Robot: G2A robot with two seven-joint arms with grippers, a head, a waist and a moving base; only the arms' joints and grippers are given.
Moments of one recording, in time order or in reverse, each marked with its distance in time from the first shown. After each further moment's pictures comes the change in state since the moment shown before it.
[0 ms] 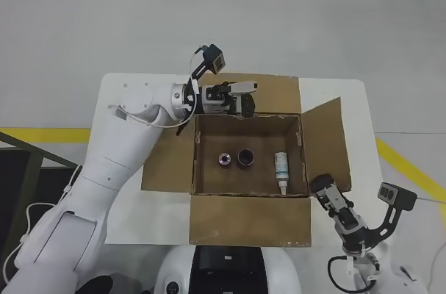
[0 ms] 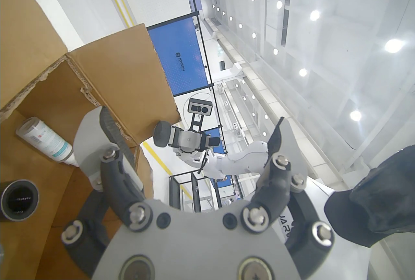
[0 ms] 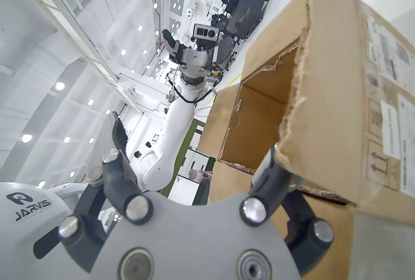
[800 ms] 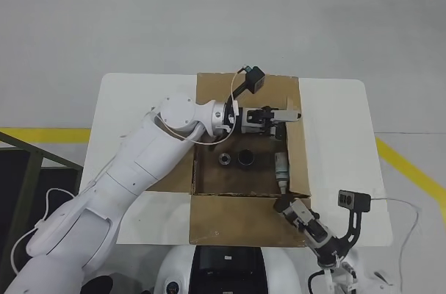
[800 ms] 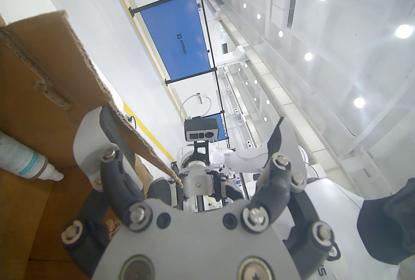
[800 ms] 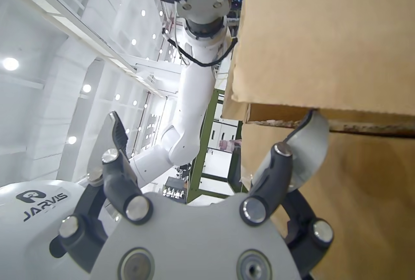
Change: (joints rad) left arm -0.071 -0.077 0.293 0.025 -0.047 -0.078 0.137; right arm -0.022 -0.002 -0.155 -0.034 0.078 0.084 0.104
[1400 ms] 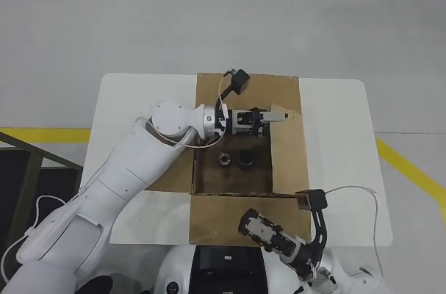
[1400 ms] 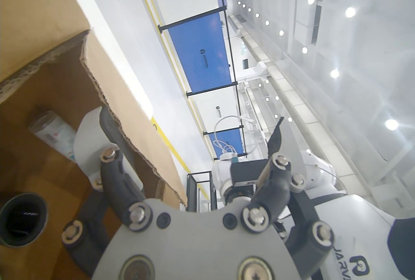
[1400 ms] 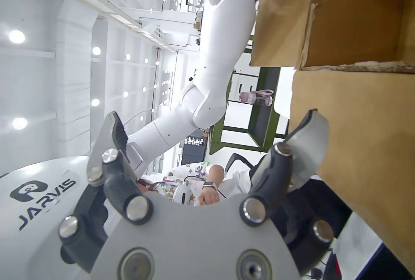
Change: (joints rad) left arm 0.047 0.063 -0.019 -0.064 0.087 0.014 0.087; right arm 0.066 -0.005 -0.149 -0.111 0.018 0.279 0.233
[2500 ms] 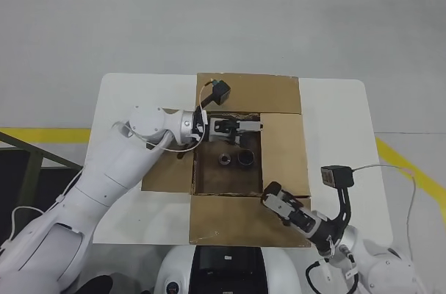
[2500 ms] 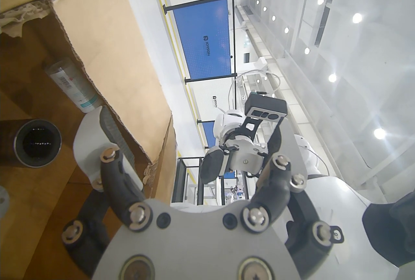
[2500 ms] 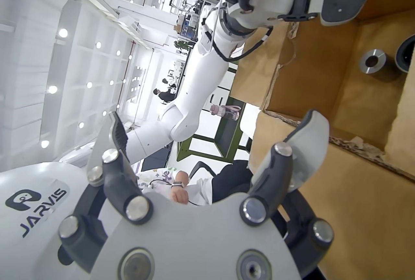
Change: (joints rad) left arm 0.053 0.117 -0.038 -0.061 -0.002 0.091 -0.121; right arm 0.124 -0.015 0.151 0.000 -0.048 0.008 0.076
